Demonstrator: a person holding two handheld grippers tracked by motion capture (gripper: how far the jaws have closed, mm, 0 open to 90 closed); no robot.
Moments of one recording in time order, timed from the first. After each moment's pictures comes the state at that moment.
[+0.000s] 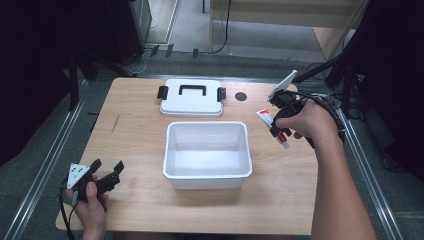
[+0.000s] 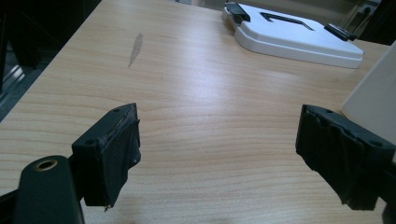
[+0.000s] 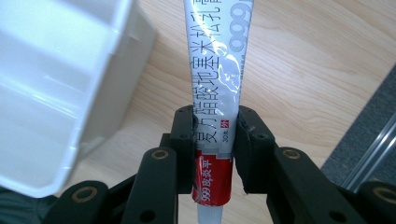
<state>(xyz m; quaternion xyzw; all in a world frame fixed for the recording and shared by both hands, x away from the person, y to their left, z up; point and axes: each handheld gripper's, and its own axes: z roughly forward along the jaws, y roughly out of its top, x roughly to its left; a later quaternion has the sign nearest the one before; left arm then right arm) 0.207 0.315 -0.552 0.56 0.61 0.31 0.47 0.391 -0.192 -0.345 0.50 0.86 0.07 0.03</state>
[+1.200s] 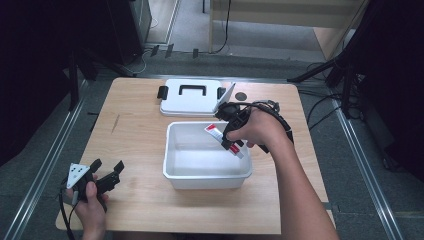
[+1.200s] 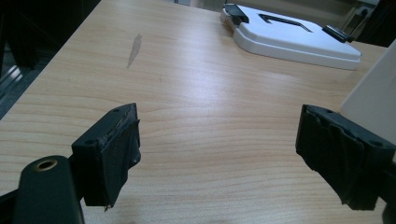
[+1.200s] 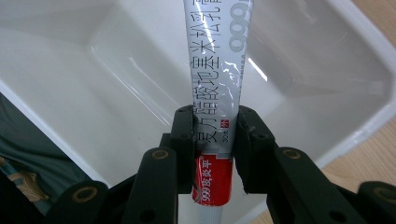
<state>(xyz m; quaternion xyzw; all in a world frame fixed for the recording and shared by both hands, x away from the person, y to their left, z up) 0.207 0.315 -0.552 0.56 0.60 0.30 0.48 0.368 -0.074 -0.370 0.37 0.93 0.08 -0.04</state>
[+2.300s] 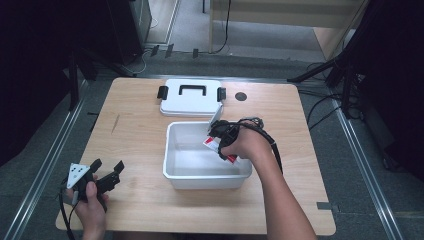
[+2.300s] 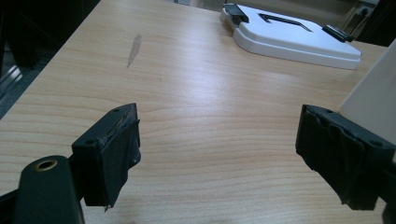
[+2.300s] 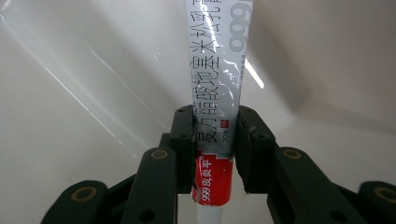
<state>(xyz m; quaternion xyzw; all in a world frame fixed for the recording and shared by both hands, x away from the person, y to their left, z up) 0.207 0.314 -0.552 0.56 0.60 0.30 0.48 0.371 -0.060 -0.447 0.33 0.94 0.04 0.01</state>
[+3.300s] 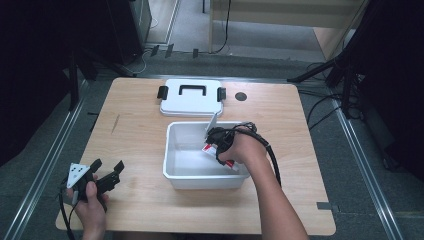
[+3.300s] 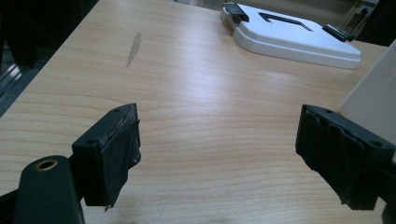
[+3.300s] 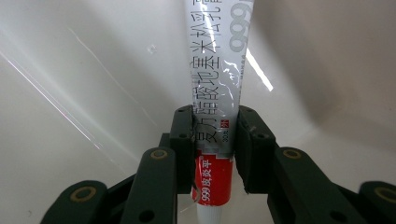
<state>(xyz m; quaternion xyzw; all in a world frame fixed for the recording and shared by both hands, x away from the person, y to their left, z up) 0.208 0.315 -0.553 0.56 0.61 0.30 0.48 0.370 -0.052 -0.475 0.31 0.95 0.01 0.01</state>
